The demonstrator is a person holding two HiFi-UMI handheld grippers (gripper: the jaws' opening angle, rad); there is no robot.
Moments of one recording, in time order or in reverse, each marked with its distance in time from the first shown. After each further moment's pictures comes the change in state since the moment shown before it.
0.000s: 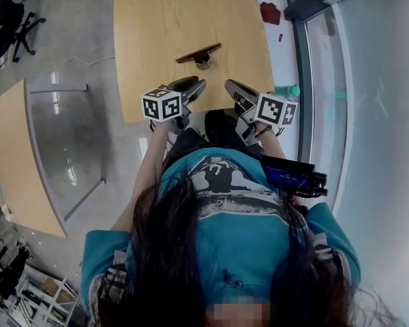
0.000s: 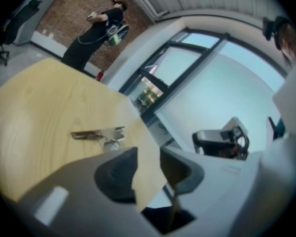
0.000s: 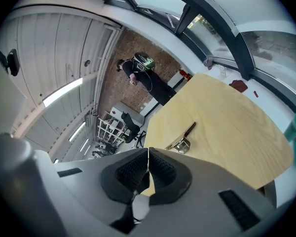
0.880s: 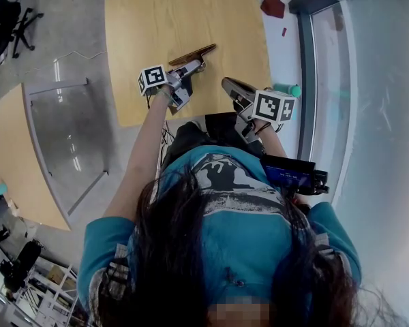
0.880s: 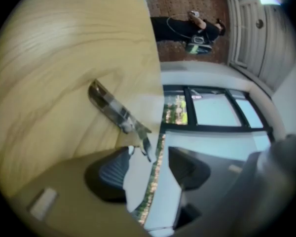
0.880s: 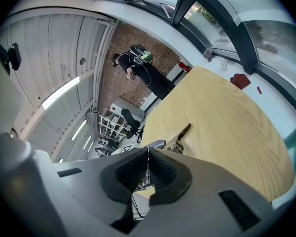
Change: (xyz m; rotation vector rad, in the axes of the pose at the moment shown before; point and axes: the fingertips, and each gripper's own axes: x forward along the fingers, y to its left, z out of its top) left arm 0.088 0.091 0.004 -0.894 -0.063 -0.086; right arm 0.015 -0.049 0.031 0.038 0.094 0.020
